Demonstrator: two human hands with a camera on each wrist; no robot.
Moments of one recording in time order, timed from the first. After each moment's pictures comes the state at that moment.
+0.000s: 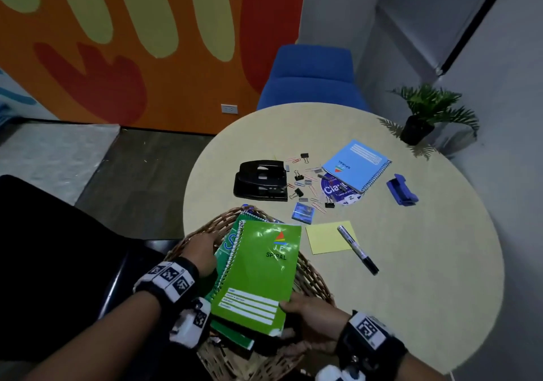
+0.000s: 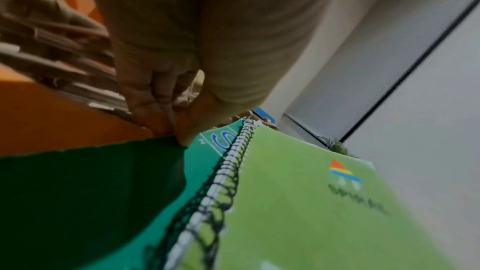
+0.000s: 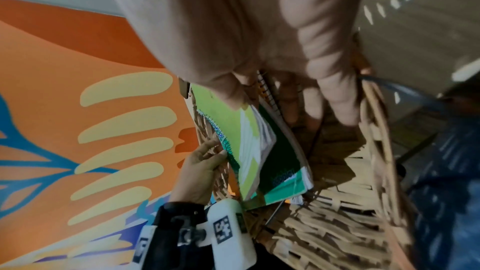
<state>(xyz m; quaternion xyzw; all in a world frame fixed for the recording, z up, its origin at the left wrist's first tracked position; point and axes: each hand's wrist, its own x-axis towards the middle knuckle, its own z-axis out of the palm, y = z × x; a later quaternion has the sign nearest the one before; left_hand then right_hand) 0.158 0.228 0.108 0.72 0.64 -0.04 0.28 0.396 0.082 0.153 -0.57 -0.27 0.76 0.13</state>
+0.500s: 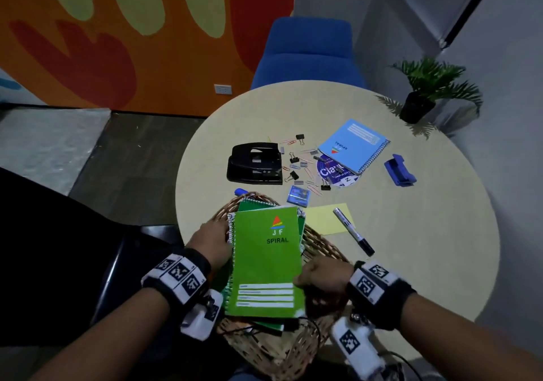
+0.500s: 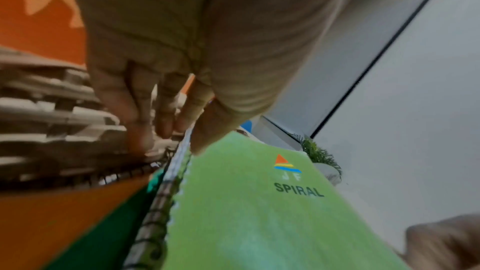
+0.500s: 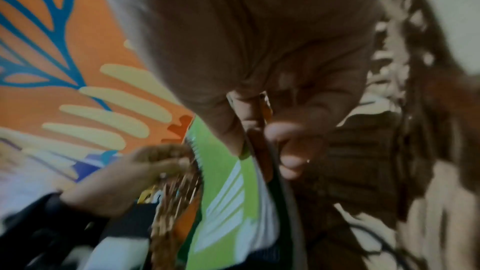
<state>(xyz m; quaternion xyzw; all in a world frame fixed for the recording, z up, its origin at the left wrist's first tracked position) 0.207 0.196 0.156 0.71 0.65 -0.04 0.26 0.436 0.120 0.174 -0.64 -0.50 0.58 -0.06</state>
